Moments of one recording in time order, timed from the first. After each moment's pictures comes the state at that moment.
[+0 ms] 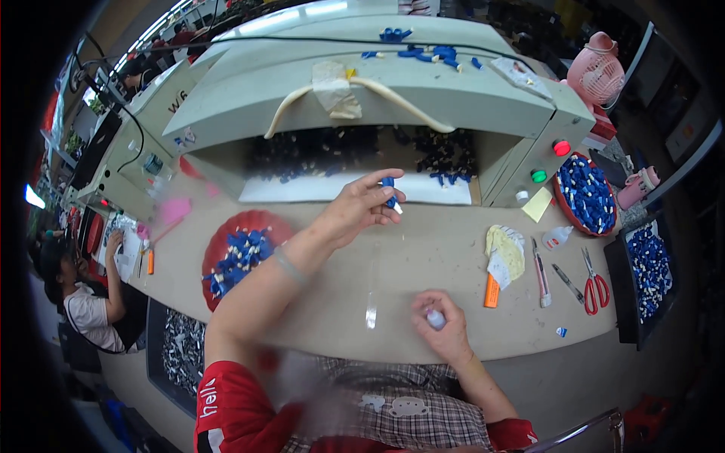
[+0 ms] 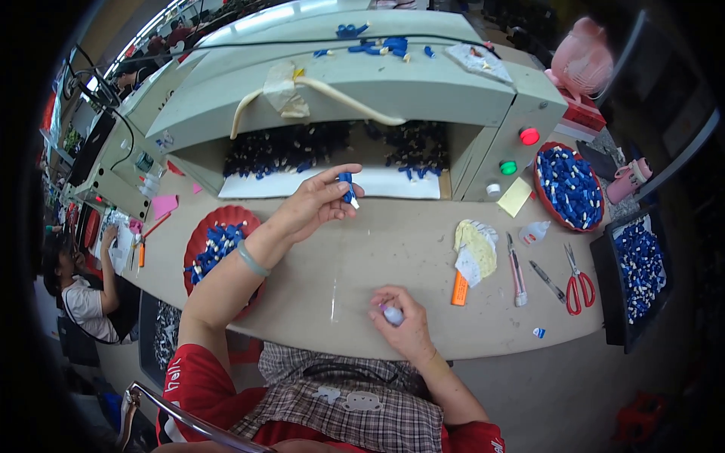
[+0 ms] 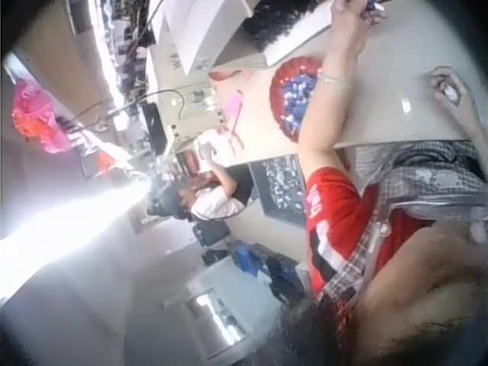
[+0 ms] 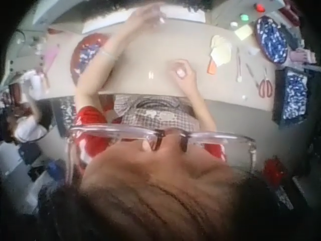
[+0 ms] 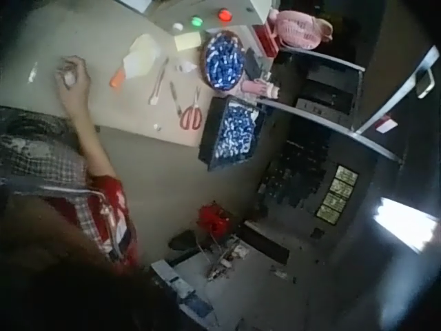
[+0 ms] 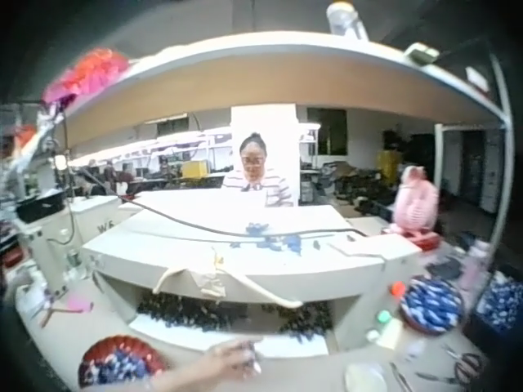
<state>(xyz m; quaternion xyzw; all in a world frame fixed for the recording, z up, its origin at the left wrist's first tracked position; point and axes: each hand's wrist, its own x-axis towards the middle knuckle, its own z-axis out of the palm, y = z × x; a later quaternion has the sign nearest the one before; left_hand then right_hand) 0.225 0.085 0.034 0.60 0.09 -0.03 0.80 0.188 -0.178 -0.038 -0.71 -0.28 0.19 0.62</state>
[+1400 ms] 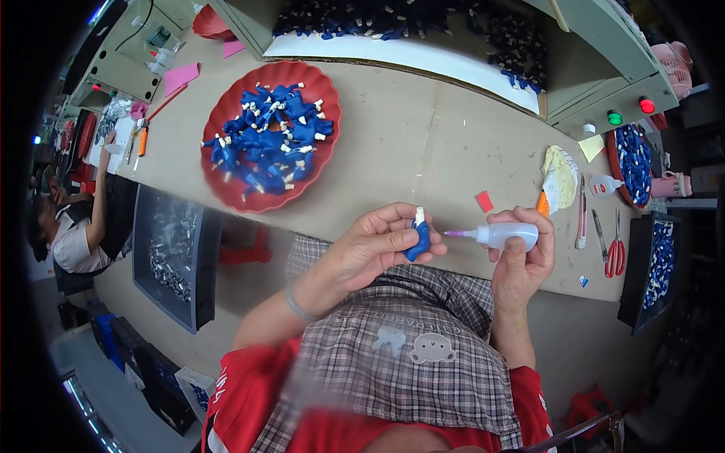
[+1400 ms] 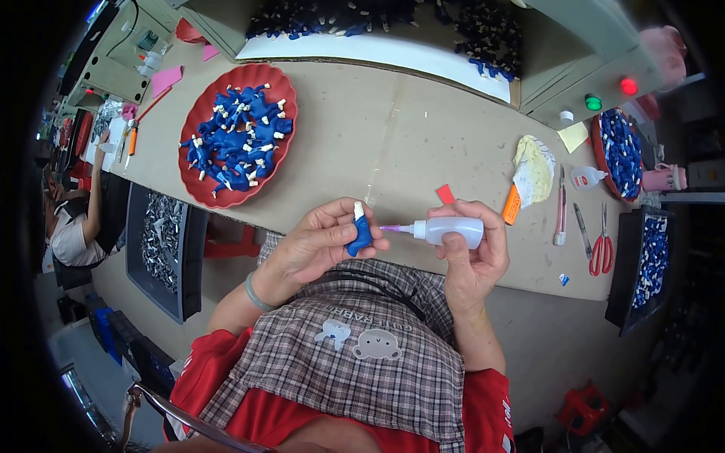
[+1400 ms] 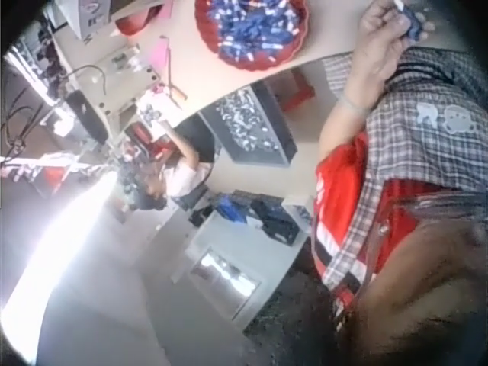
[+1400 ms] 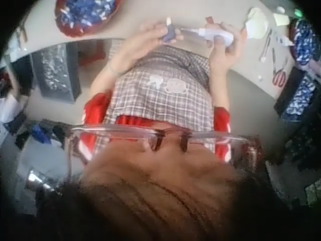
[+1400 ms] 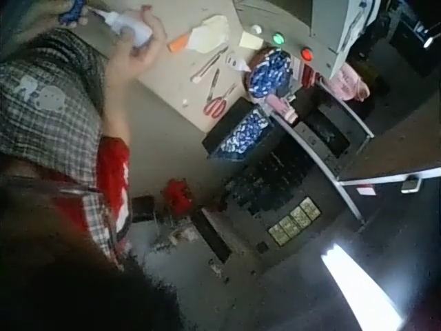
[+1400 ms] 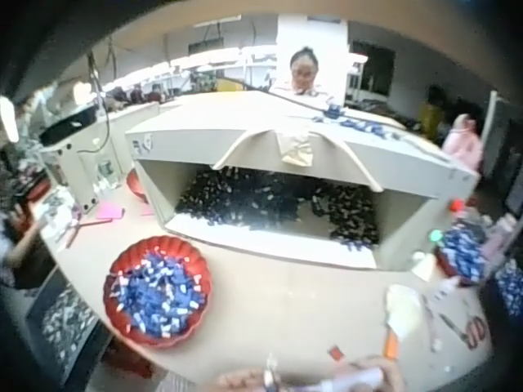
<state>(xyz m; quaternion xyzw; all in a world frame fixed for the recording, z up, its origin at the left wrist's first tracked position) 0.037 -0.010 -0.016 0.27 0.12 -0.02 0.95 0.161 -0.185 0.004 -0.61 -0.26 0.12 0.74</state>
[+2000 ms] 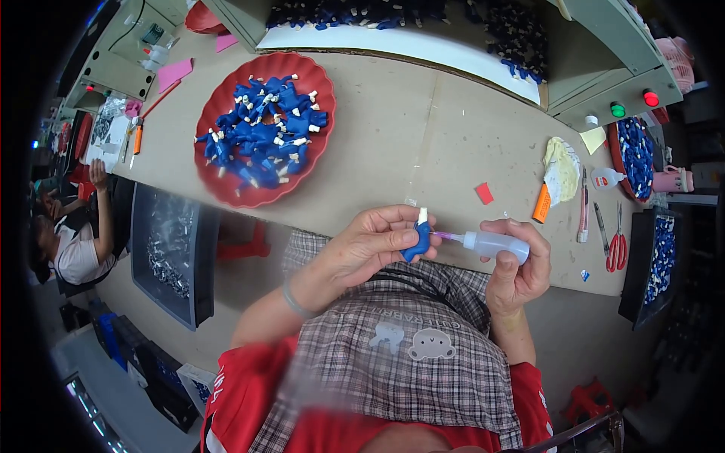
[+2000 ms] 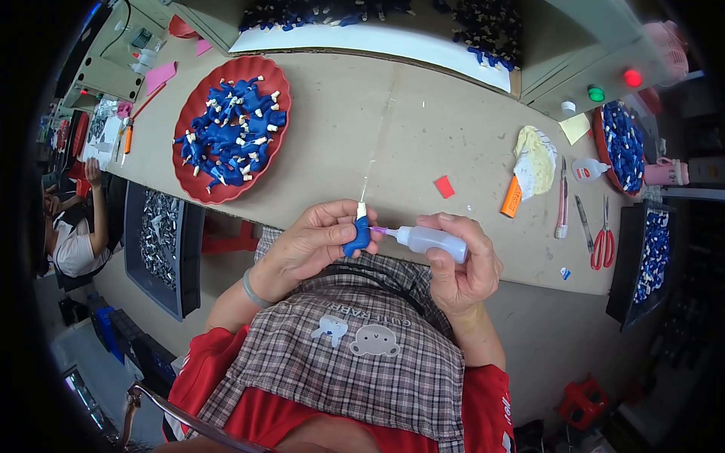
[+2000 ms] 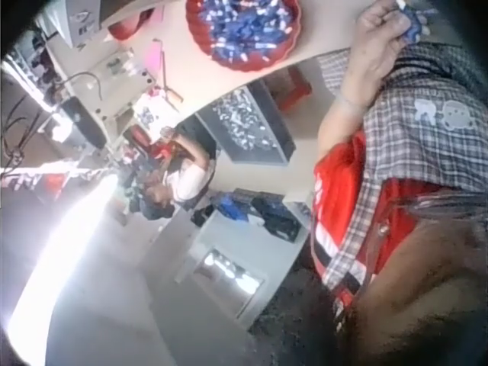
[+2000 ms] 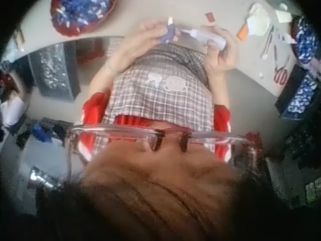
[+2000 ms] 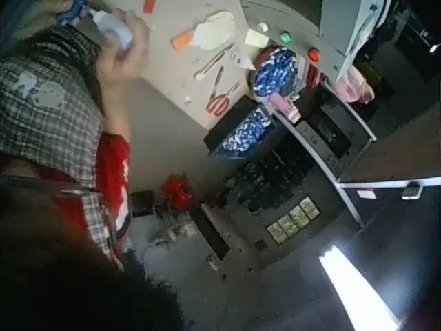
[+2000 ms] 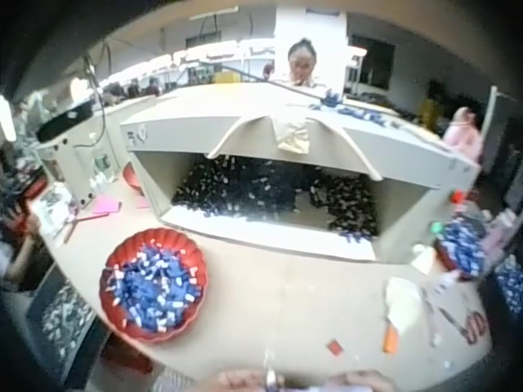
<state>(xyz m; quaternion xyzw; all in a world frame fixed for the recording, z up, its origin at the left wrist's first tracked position) 0.036 -0.006 -0.018 0.28 0.14 -0.07 0.95 0.156 -0.191 0.001 -0.68 -0.41 -0.03 0.61</state>
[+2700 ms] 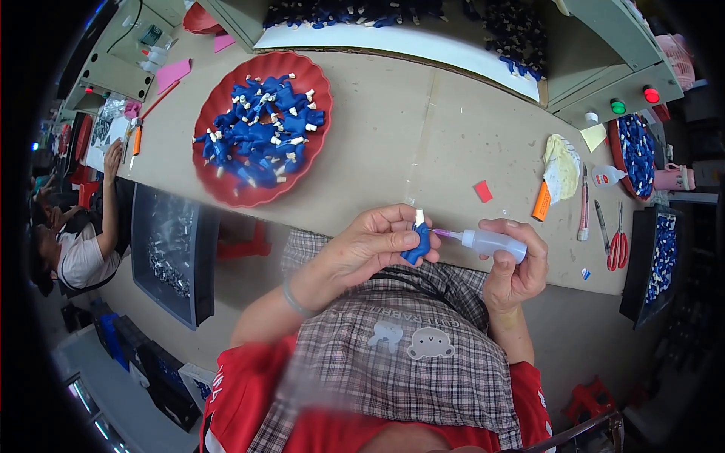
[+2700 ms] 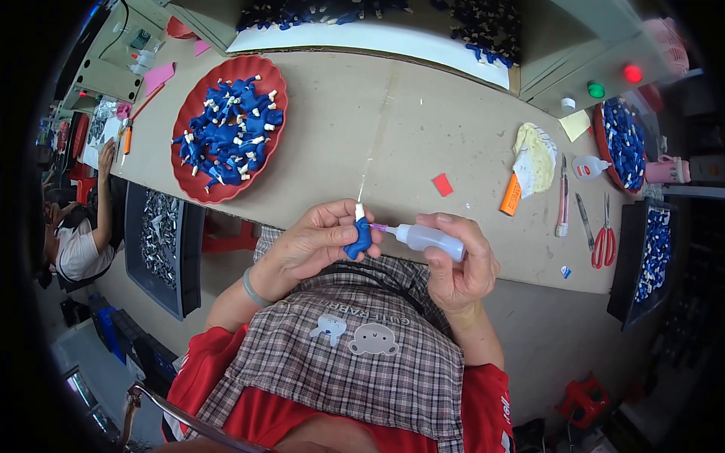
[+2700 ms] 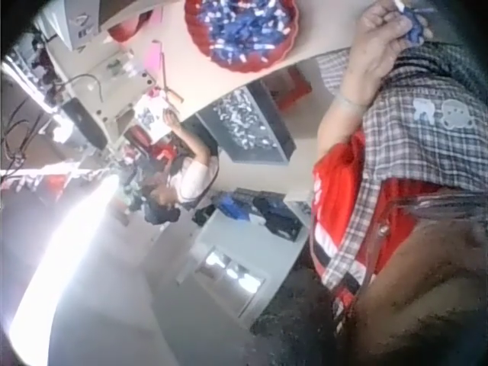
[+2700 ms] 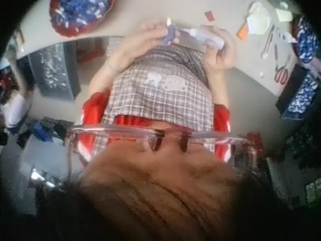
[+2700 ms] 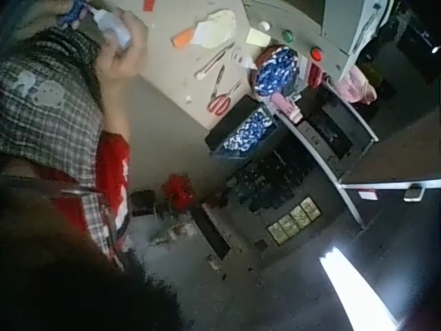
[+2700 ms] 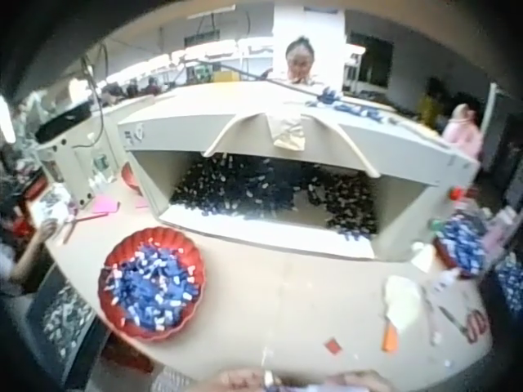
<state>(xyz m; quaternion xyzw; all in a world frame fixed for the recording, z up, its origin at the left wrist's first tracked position) 0.038 -0.010 -0.025 0.27 0.13 -0.08 0.95 0.157 -0.192 -0.006 -0.68 -0.41 -0.05 0.60</state>
